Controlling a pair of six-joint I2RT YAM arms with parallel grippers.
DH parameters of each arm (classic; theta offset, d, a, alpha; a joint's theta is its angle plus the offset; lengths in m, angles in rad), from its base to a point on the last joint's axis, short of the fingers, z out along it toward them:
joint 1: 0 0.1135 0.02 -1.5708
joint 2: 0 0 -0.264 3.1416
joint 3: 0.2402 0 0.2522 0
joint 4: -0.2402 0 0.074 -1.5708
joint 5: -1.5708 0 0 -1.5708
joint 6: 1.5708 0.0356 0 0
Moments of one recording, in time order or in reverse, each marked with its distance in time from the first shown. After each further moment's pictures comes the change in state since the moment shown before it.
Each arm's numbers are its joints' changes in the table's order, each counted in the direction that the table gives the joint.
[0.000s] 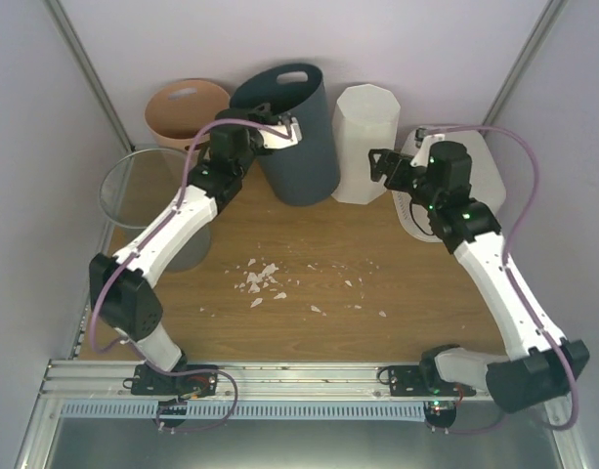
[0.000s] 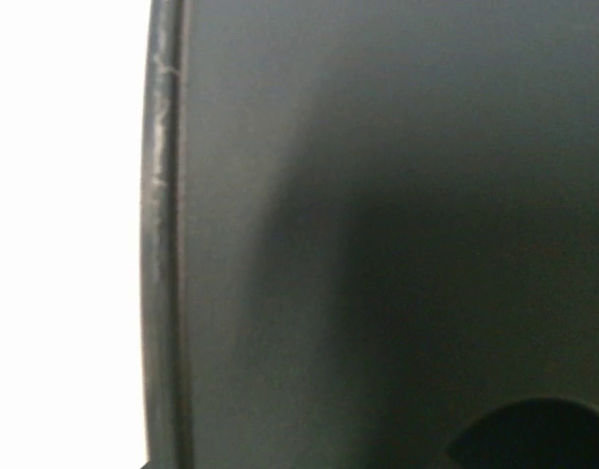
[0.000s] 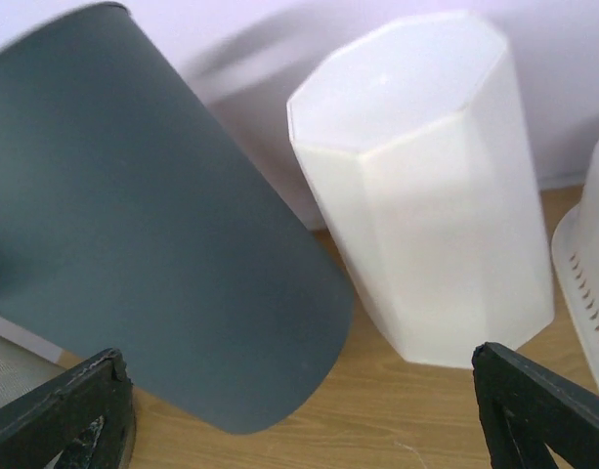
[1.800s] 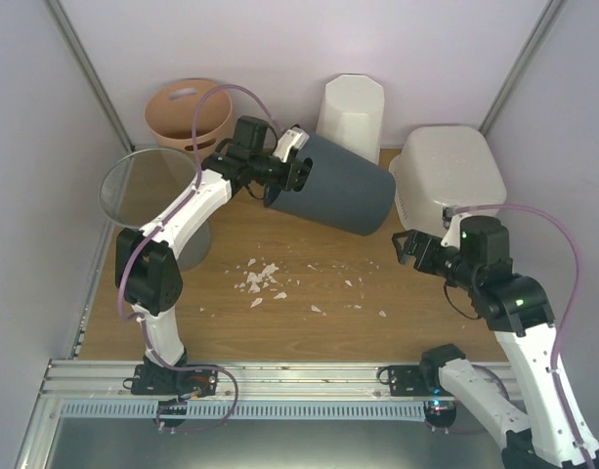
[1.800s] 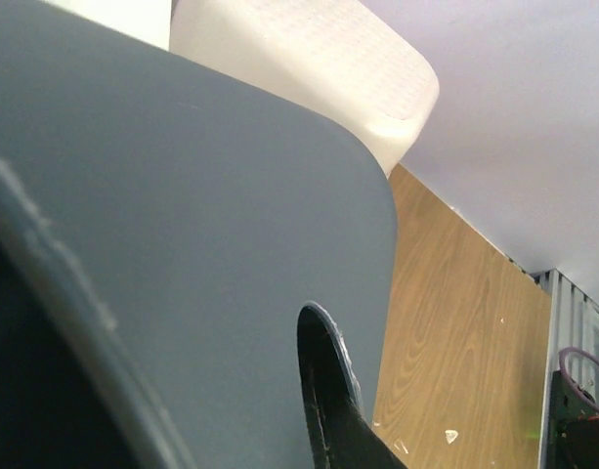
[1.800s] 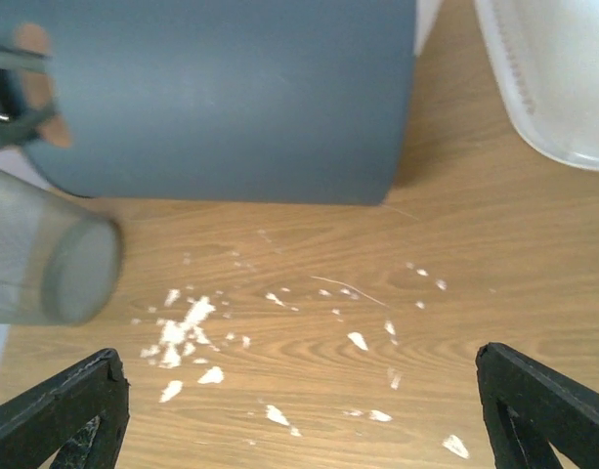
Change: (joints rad) left arm 0.030 0.187 0.175 -0.514 -0.878 -1.340; right arm -0.001 -0.492 -0.132 -0.636 0.073 0.085
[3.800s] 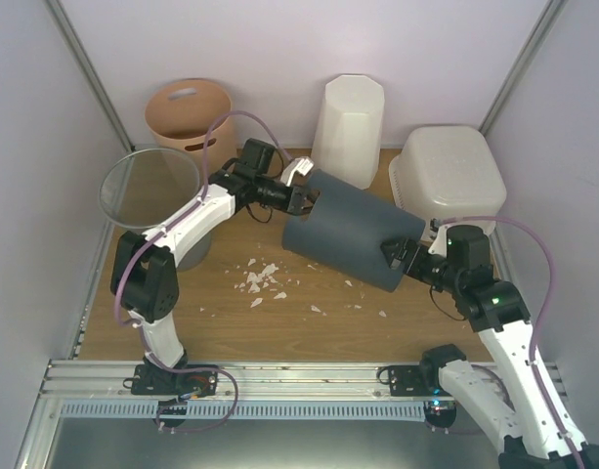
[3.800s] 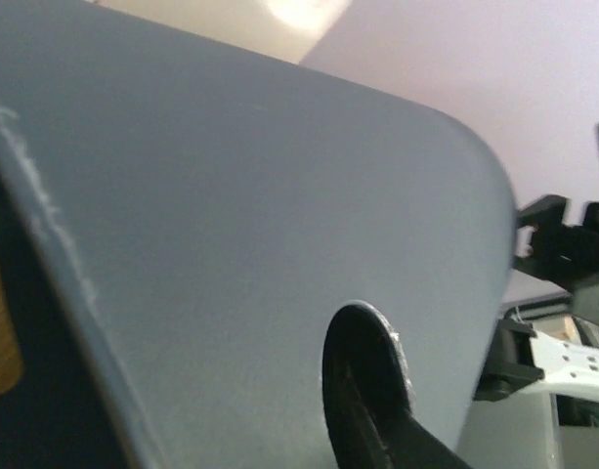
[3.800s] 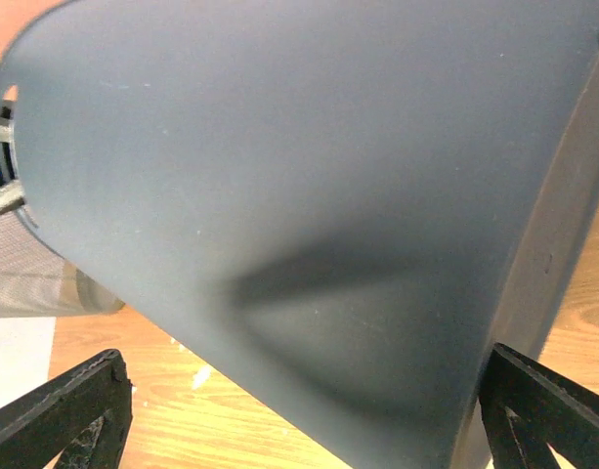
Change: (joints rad) left arm -0.047 -0.065 -0.188 0.008 -0.224 -0.170; right arm -0.024 -0.052 -0.272 0.192 0.109 0.109
